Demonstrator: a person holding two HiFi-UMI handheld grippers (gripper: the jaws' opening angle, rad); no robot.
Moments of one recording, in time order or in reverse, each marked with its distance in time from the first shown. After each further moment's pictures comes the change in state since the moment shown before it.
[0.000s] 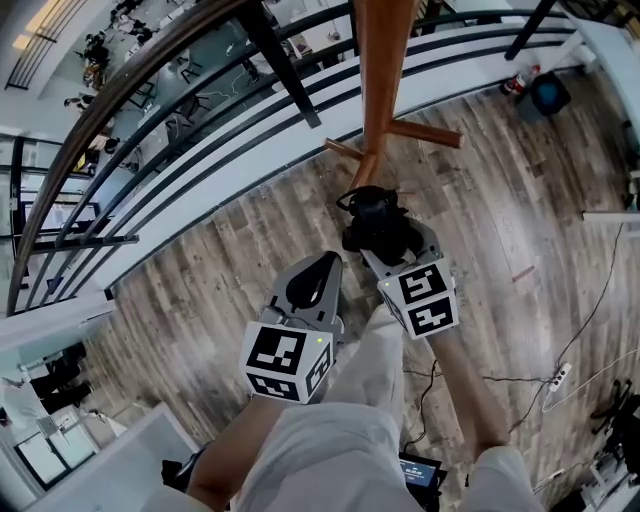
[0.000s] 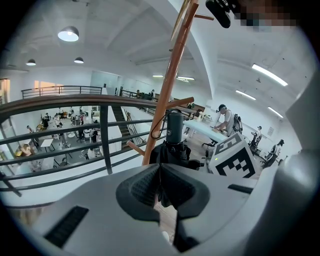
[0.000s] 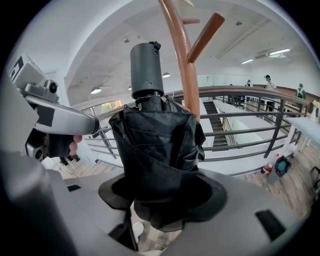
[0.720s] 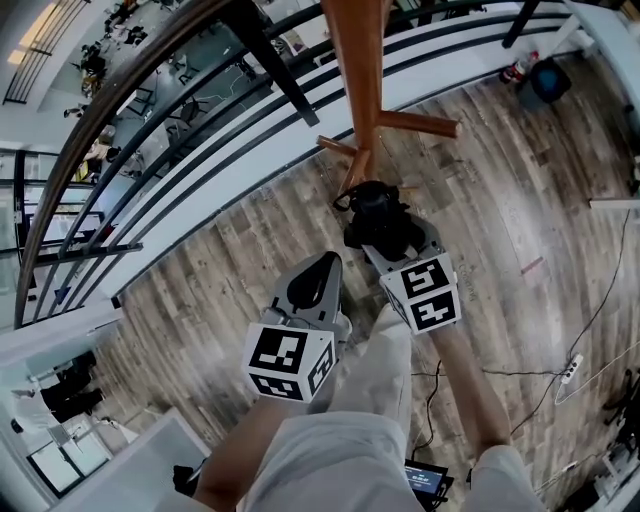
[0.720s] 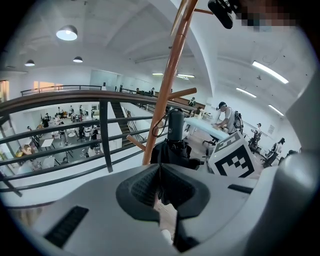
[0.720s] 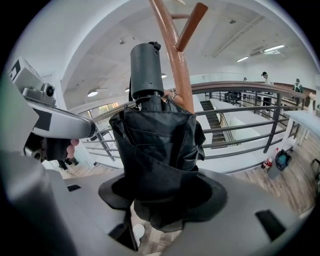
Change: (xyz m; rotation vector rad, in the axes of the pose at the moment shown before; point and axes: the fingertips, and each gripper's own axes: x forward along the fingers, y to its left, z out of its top) left arm 0.022 0.000 -0.018 0.009 0.025 0.007; right arm 0.013 -0.018 -0.019 0.052 -0.013 -0.007
